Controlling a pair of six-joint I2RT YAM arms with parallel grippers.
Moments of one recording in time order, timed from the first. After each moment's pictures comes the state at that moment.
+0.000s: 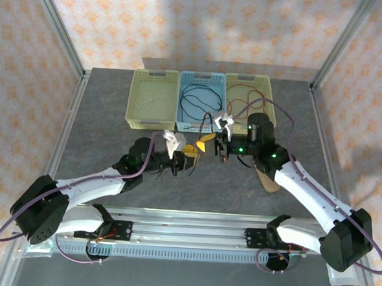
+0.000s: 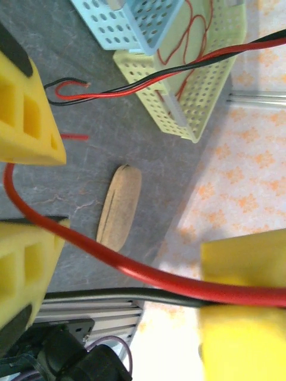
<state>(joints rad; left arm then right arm) -0.67 1.22 0.50 0.59 0.45 -0.20 0.54 1.13 0.87 -0.08 -0.87 0.20</state>
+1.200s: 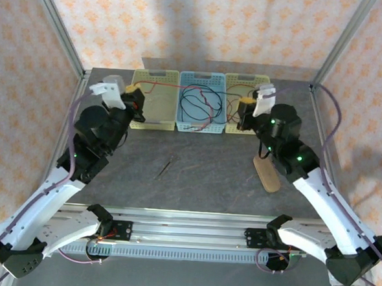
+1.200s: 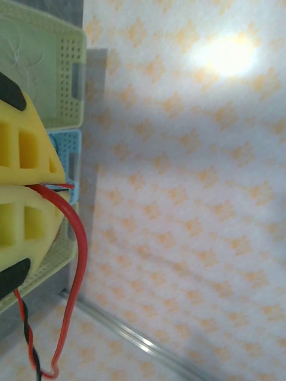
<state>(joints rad) -0.53 0.90 1.11 -0.15 -0.35 -0.32 0.54 1.00 1.15 -0.31 0.14 0.12</state>
